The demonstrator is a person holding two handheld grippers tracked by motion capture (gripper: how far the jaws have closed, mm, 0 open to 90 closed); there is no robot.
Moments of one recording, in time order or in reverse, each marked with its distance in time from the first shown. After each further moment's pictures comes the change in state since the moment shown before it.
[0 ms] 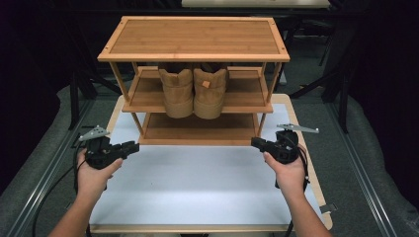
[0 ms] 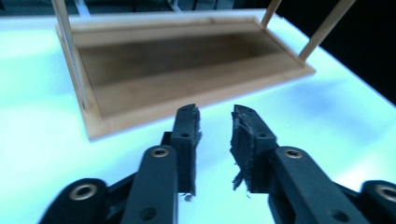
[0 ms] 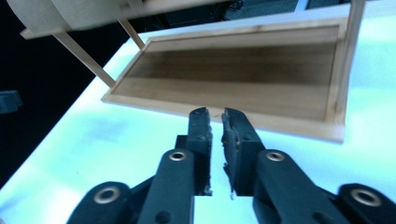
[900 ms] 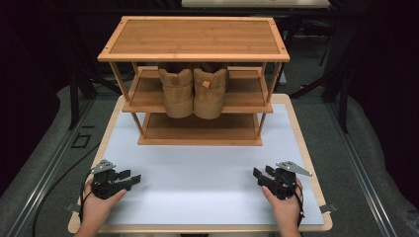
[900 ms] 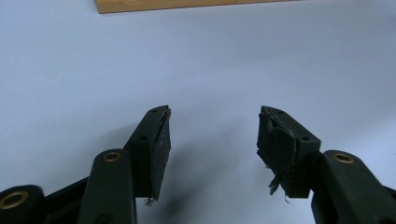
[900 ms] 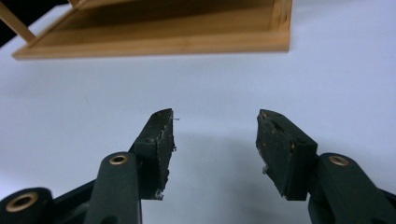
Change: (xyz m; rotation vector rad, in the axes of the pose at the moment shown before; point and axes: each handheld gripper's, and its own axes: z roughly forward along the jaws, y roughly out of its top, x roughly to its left) left arm 0.024 -0.093 0.025 0.093 0.058 -0.028; right arm -0.036 -0.108 0.023 -0.033 -0.157 -0.039
